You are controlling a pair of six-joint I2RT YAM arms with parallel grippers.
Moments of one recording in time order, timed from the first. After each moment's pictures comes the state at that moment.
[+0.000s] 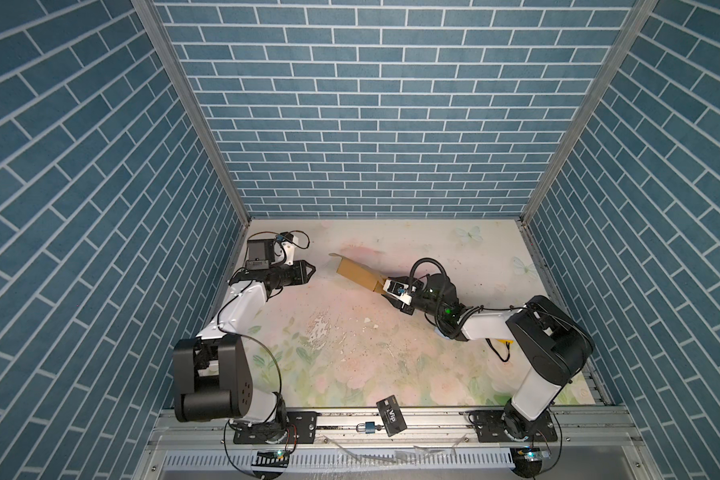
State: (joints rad) left arm 0.07 1.43 0.98 -0.34 0.54 -0.10; right arm 0.71 1.72 0.69 0.78 -0.34 -0.55
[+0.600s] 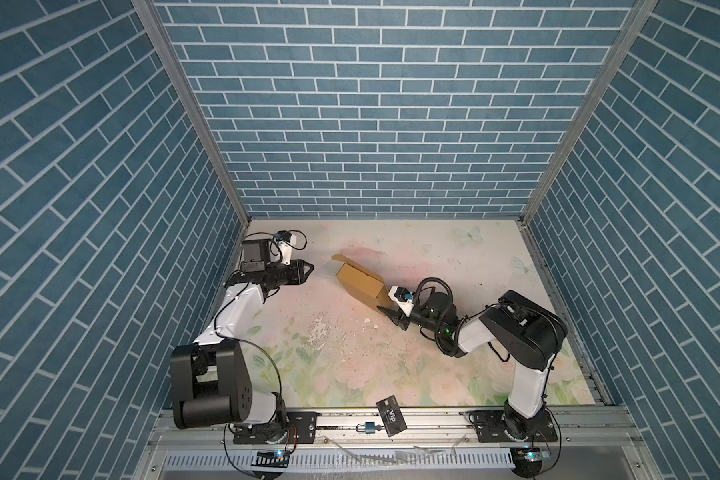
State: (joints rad) left arm 0.10 1.41 0.97 -0.33 0.59 -0.04; right arm 0.76 1.91 0.57 1.19 -0.37 -0.18
